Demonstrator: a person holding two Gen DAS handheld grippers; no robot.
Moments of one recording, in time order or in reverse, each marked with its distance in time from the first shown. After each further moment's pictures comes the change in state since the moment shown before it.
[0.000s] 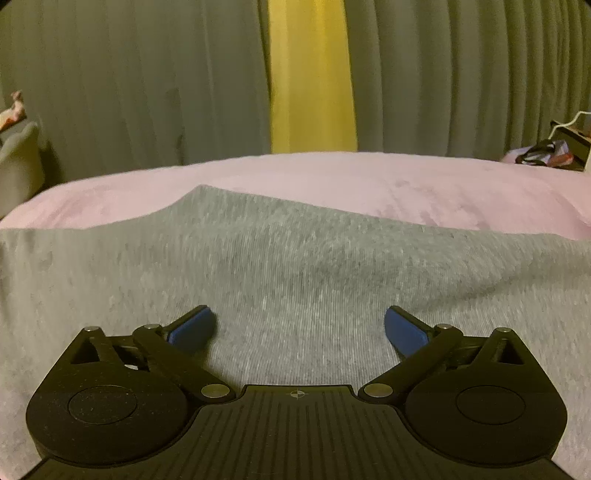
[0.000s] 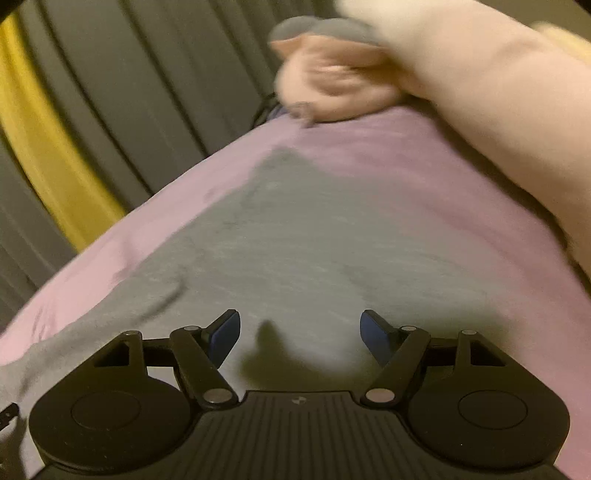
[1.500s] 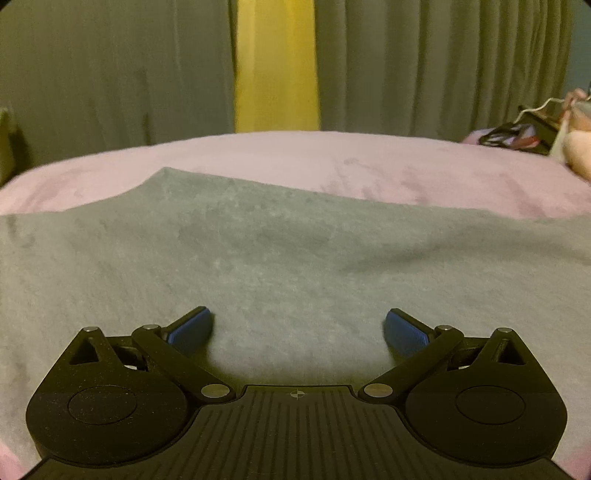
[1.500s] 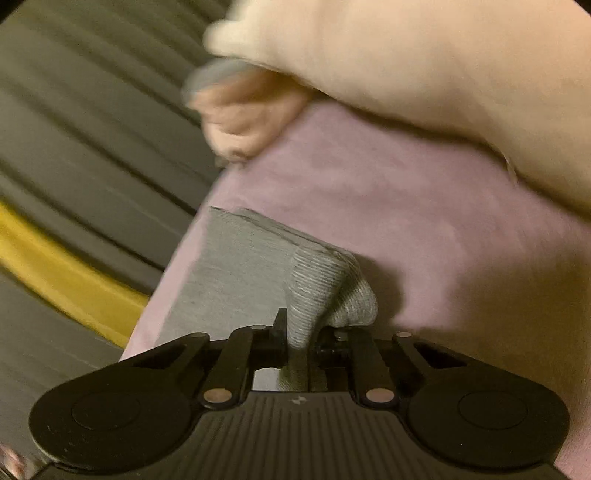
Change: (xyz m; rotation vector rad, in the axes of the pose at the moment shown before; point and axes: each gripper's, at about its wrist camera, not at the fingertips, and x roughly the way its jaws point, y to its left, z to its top) left arm -0.047 -0.014 -0.008 0.014 0.084 -0.143; right arm -0.008 -0.051 -0.001 0.329 -0.101 0.143
